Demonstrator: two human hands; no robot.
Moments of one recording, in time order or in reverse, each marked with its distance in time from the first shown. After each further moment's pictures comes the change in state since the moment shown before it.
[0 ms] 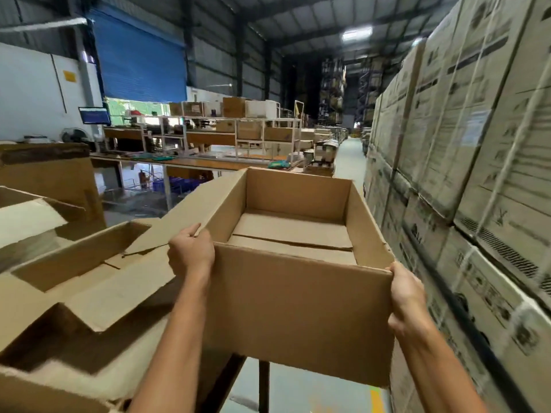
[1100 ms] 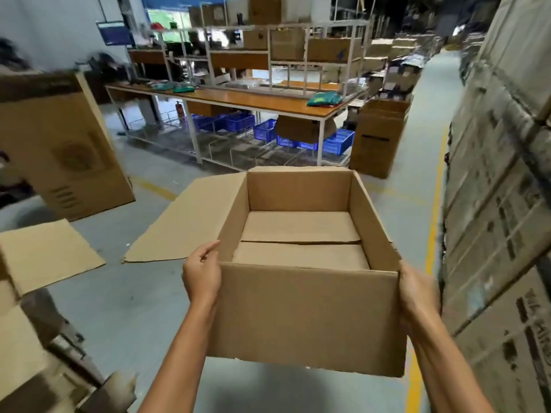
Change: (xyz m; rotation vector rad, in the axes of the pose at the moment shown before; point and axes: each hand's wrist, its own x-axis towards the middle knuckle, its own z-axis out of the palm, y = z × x) left_hand 0.245 -0.186 0.534 0.086 0.002 -0.139; right_hand 0.653 0.093 0.248 -0.571 -0.138 0.131
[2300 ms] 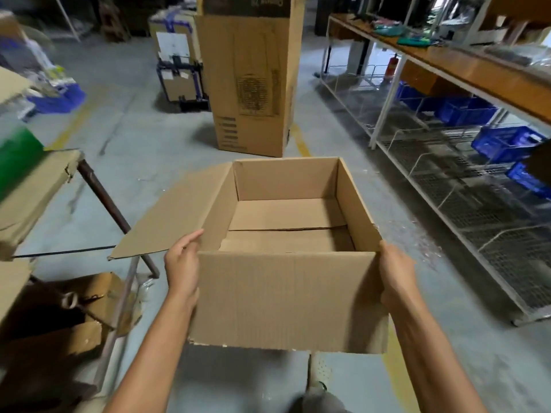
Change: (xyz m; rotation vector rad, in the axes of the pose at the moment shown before) left_hand 0.614 -0.180 0.027 -0.182 0.749 -0.201; right_hand 0.301 -0.273 0.801 -0.175 -0.822 -0.176
